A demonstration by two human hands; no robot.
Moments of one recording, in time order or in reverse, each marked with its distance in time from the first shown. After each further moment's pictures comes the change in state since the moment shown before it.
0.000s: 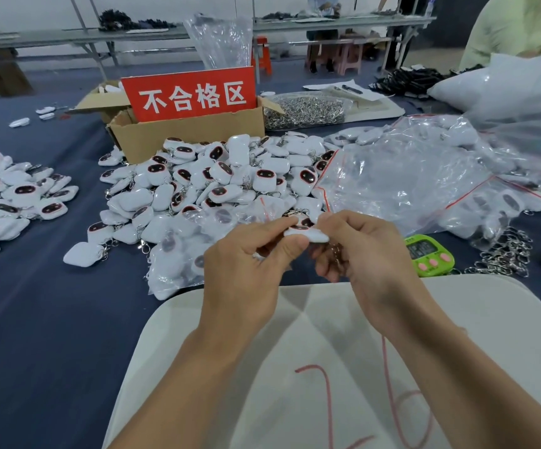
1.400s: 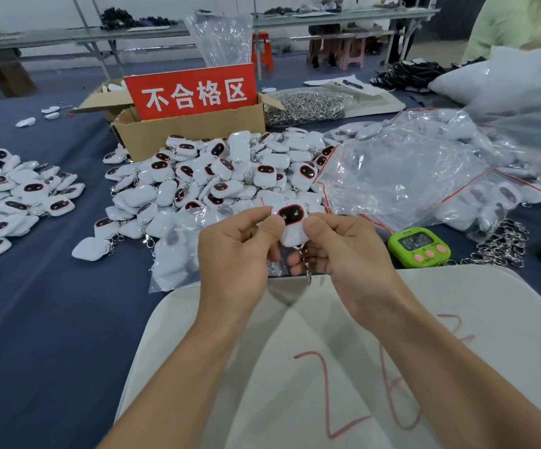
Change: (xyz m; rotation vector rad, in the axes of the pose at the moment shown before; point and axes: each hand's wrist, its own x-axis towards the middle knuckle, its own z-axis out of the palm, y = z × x) left_hand 0.007 0.003 0.002 -0.262 0.089 -0.240; right_hand -0.005 0.010 0.011 0.084 -0.181 -0.011
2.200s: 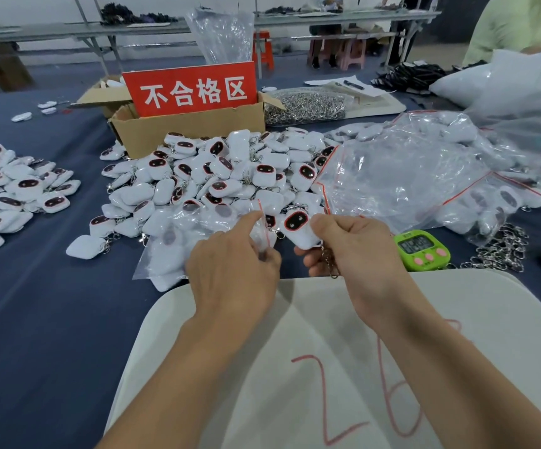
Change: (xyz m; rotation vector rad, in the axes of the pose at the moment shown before) left_hand -0.003 -0.009 -0.004 1.020 0.020 0.122; right_hand 0.003 -0.005 -0.006 -0.095 0.186 0.062
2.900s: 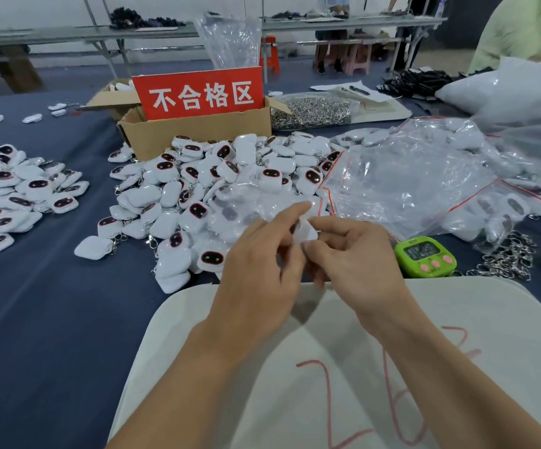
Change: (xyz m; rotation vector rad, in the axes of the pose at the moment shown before) left_hand -0.007 0.005 -0.005 -0.412 0.005 0.372; right_hand -0.003 0.005 0.003 -0.174 -0.037 -0.176
